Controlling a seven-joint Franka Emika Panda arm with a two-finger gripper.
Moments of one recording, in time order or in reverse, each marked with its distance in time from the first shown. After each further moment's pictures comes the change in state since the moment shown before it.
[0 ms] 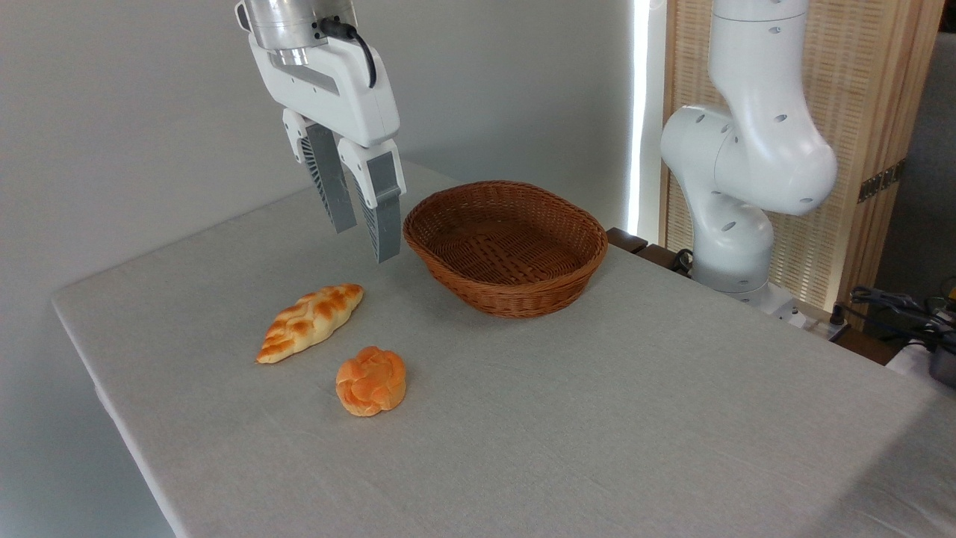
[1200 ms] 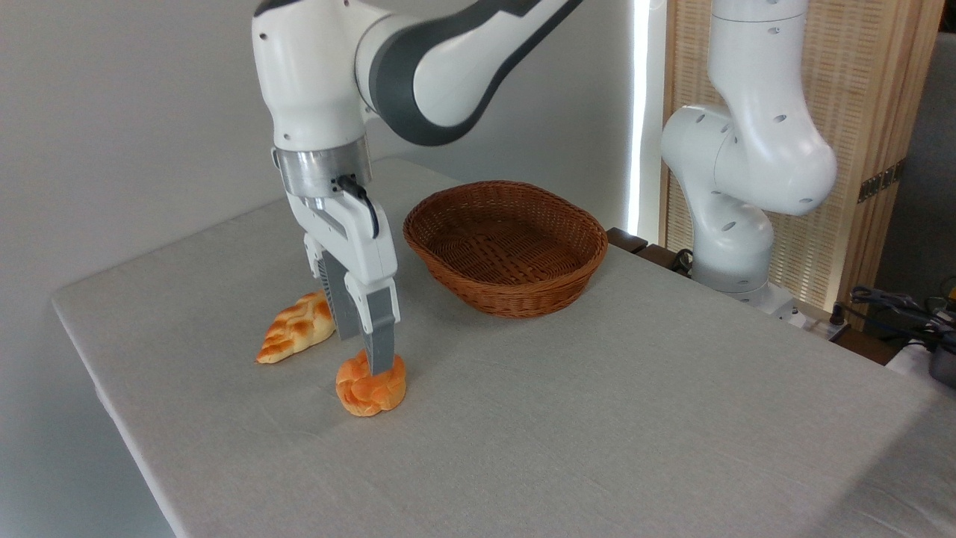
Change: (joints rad) arm -0.006 0.008 -0.045 -0.403 0.075 0.505 0.000
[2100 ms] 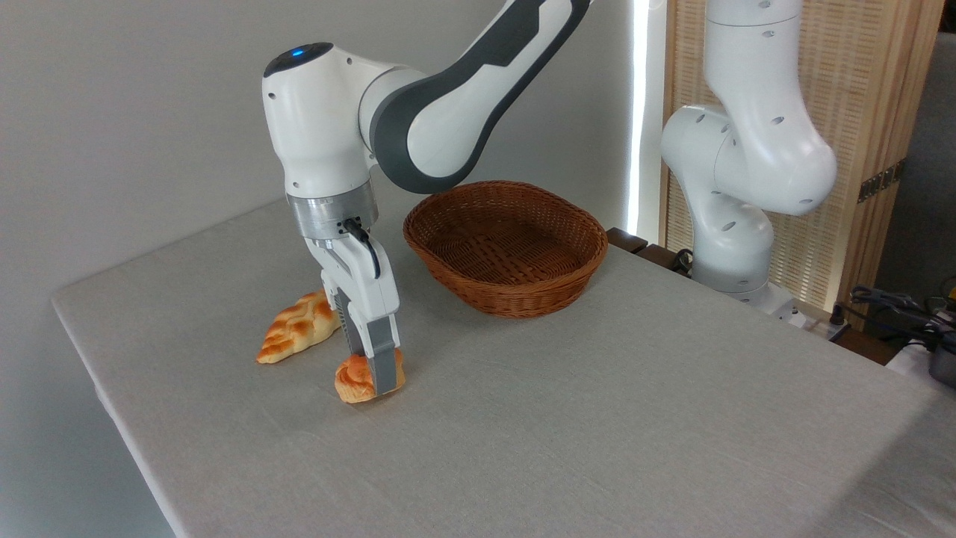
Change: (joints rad) arm -0.002 0.050 -0.029 -0.057 0.010 0.068 0.000
